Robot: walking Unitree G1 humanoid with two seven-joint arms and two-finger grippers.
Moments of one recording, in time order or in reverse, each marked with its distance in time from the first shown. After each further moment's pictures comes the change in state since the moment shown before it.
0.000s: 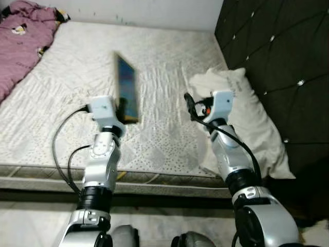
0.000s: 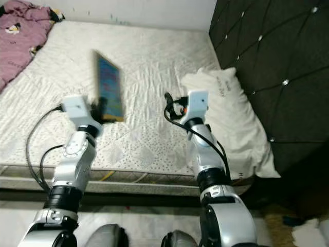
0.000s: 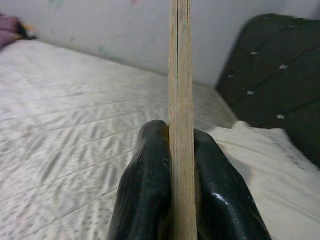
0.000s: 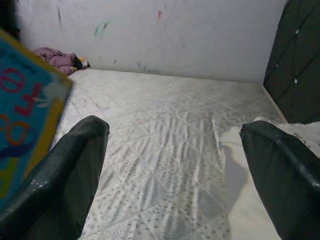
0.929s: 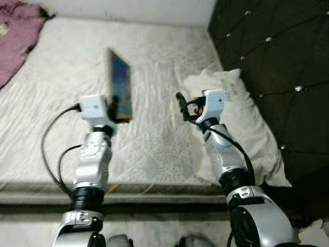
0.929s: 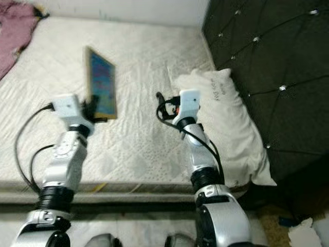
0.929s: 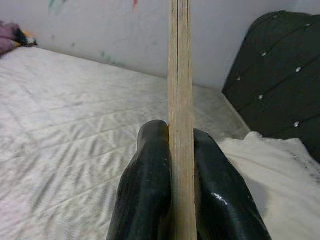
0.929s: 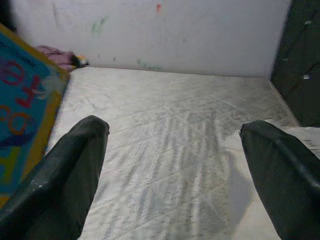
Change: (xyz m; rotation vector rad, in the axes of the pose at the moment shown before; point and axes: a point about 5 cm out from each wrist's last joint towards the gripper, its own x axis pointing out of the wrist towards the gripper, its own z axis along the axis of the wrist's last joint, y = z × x) left arm -0.003 0.018 0.008 0.017 -0.044 0.037; right arm 0.004 0.011 0.003 0.006 -0.009 0.029
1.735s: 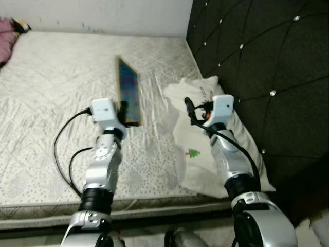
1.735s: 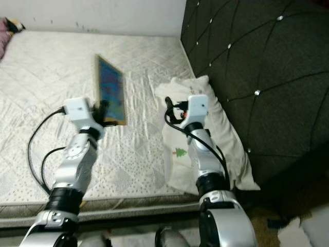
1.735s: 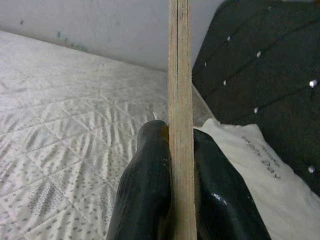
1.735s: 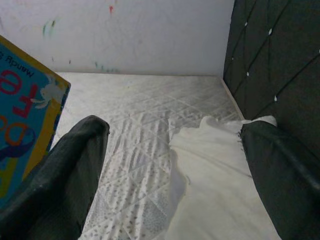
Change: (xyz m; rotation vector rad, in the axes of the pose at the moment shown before) left arm 0.000 -0.020 -0.014 -0.025 0.079 0.000; right arm -0.012 -0.013 -0.011 0.010 0.030 -0.053
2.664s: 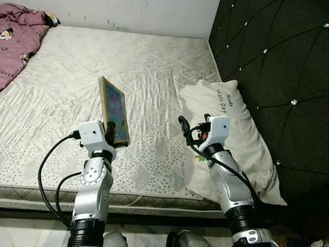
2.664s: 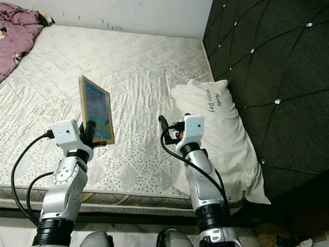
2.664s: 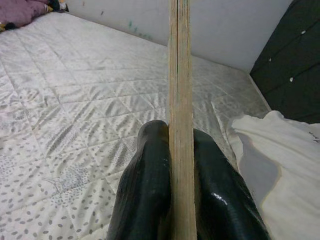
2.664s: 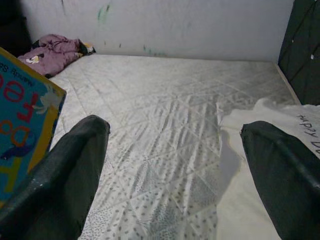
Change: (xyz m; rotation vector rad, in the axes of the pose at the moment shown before) left arm -0.047 0.024 -0.022 -0.003 0.056 0.111; right arm -0.045 0.020 -0.018 0.043 0.052 0.062
